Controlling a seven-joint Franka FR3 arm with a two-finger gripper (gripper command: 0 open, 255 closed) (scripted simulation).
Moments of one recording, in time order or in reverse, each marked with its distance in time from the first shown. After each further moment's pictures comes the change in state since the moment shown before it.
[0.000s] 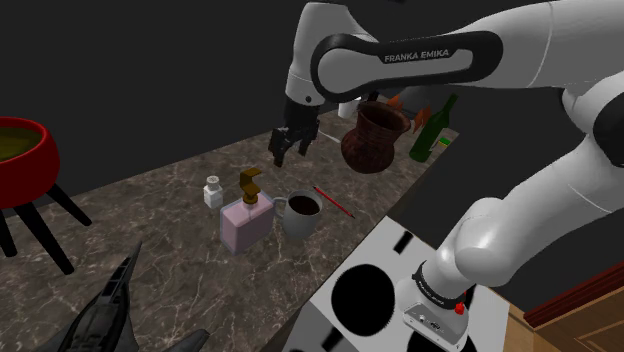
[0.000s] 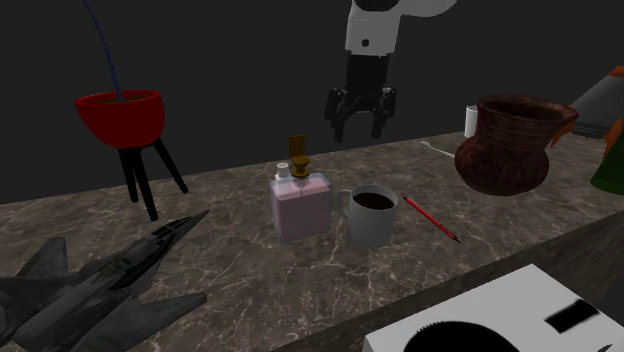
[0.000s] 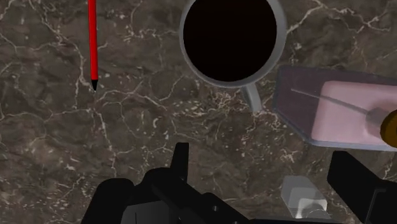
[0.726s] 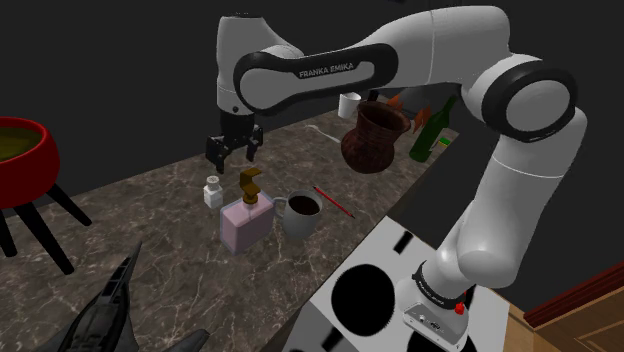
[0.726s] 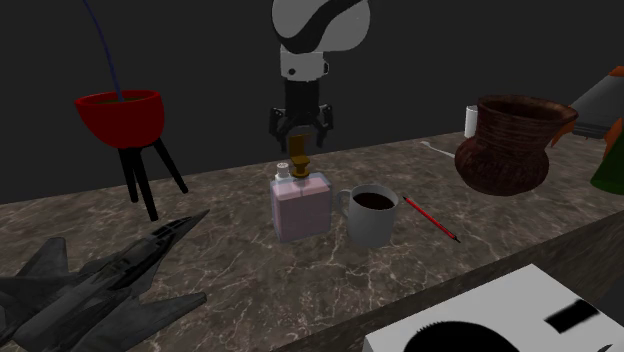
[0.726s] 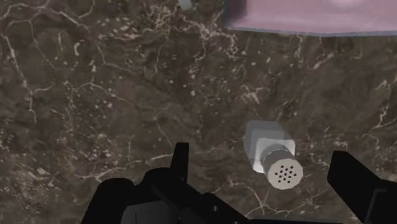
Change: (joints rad) arm 0.075 0.451 0.071 0.402 -0.181 0.022 0.228
